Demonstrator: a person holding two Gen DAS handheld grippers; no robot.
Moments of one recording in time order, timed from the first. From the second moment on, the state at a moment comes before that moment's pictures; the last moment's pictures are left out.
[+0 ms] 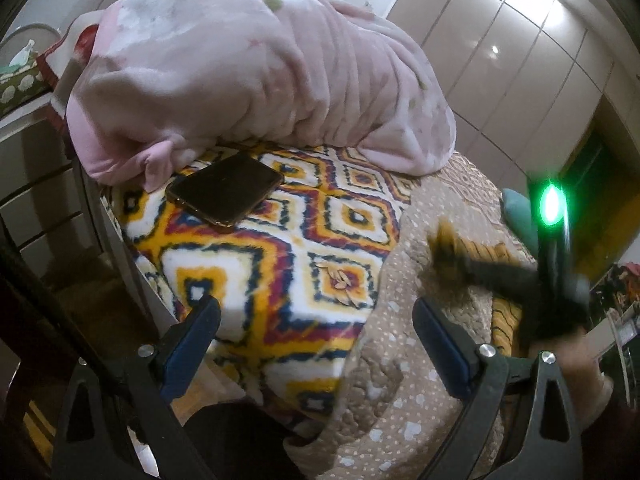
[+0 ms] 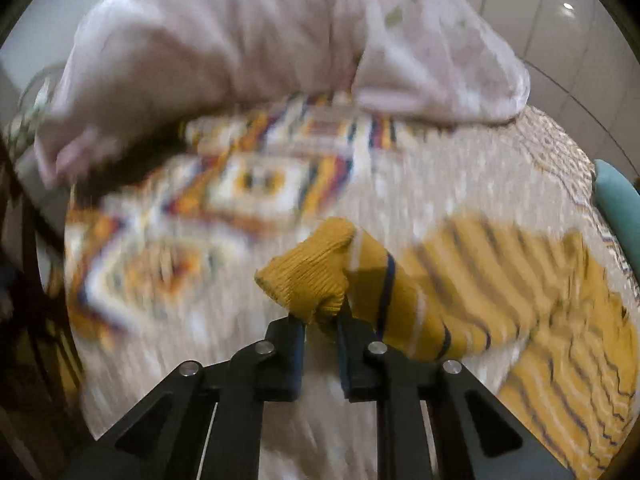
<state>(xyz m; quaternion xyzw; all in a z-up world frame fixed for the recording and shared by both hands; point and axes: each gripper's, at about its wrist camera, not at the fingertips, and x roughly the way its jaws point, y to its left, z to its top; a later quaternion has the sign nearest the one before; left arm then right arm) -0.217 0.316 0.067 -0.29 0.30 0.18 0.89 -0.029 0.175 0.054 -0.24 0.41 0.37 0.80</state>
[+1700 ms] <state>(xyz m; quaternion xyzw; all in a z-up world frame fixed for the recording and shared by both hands) -0.075 0.045 0.027 -0.06 0.51 -0.06 0.86 -0.105 -0.321 0.066 0.01 0.55 0.19 0.81</state>
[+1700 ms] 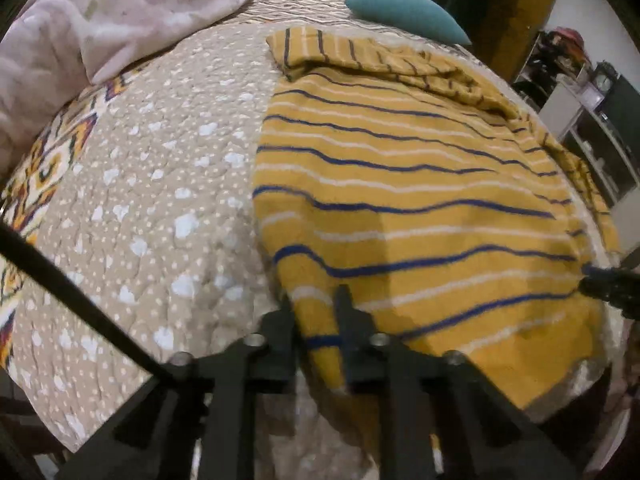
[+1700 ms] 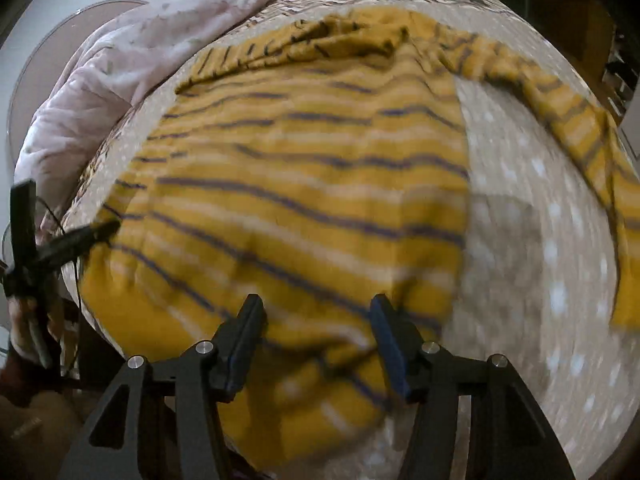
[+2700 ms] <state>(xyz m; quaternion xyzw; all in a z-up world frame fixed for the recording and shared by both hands) -0.102 0.079 0.073 -0.13 0.43 -0.11 0.89 0.207 -0.236 0.068 0.26 0.55 -0.02 0.79</state>
